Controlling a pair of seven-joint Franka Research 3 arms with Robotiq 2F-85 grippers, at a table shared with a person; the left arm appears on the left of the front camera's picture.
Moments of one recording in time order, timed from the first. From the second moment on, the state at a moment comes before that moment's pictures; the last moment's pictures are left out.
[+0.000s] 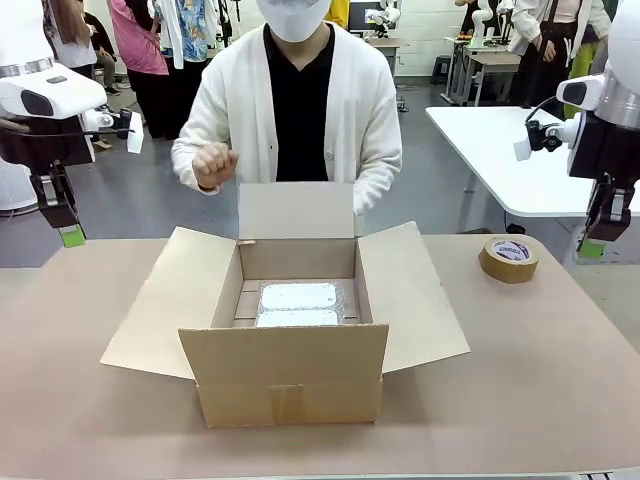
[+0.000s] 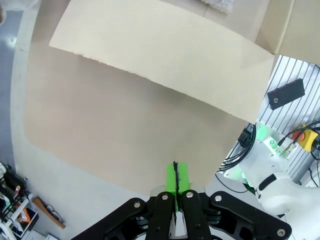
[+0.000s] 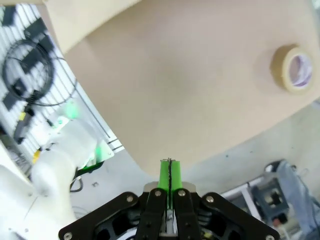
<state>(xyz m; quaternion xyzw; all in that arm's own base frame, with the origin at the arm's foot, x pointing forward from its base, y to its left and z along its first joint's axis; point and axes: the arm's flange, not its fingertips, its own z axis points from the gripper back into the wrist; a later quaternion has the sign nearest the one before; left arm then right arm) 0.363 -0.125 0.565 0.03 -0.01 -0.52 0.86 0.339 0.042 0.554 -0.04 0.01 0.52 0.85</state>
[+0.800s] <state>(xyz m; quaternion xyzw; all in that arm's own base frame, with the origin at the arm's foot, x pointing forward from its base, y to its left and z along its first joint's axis) 0.363 -0.125 0.567 0.03 -0.01 -0.52 0.86 0.339 0.041 0.555 -0.05 0.01 0.51 0.86</state>
